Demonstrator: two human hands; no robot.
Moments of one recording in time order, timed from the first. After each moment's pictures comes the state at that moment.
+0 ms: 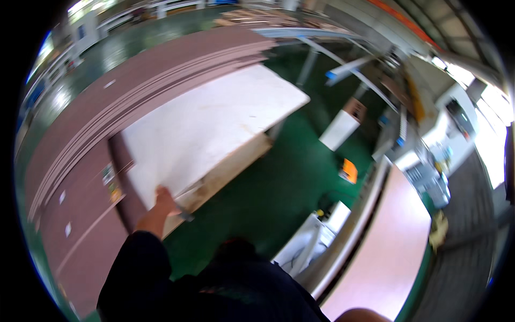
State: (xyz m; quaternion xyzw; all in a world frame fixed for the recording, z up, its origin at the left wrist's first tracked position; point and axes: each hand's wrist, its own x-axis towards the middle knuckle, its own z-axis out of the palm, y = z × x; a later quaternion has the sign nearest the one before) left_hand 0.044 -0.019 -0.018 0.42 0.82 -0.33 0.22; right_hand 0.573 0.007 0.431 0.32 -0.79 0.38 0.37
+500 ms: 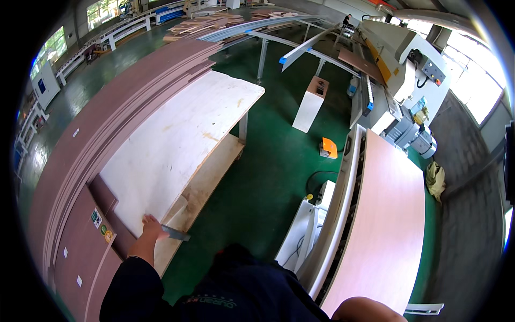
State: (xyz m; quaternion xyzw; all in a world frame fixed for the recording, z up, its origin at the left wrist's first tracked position) left_hand 0.051 -0.015 0.000 0.39 0.84 -0.28 0.25; right_hand 0.587 -0.012 0.427 0.17 -0.79 0.43 0.40
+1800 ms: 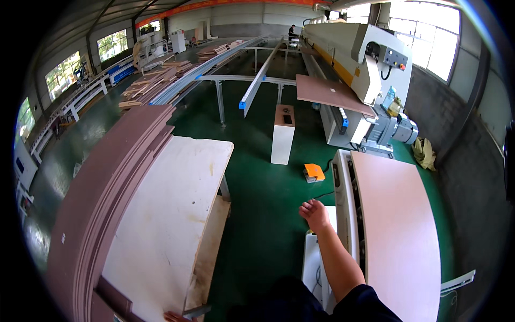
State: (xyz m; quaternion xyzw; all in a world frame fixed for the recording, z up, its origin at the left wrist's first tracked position) left_hand 0.069 -0.057 -0.098 0.30 0.92 -0.24 0.01; right_hand 0.545 0.426 0.087 -0.39 -0.13 0.69 0.60
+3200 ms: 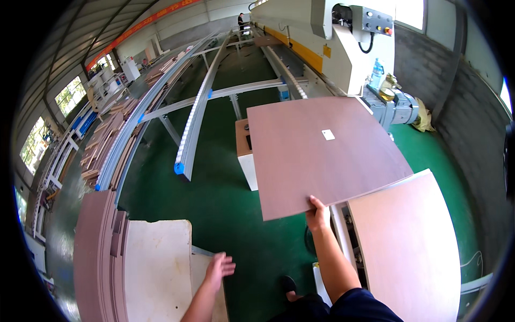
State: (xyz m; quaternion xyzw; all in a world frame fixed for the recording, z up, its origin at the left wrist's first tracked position) left_hand 0.295 0.673 0.092 0.33 0.60 0.35 0.64; right_hand 0.667 0.766 0.087 -0.32 0.00 0.52 0.79
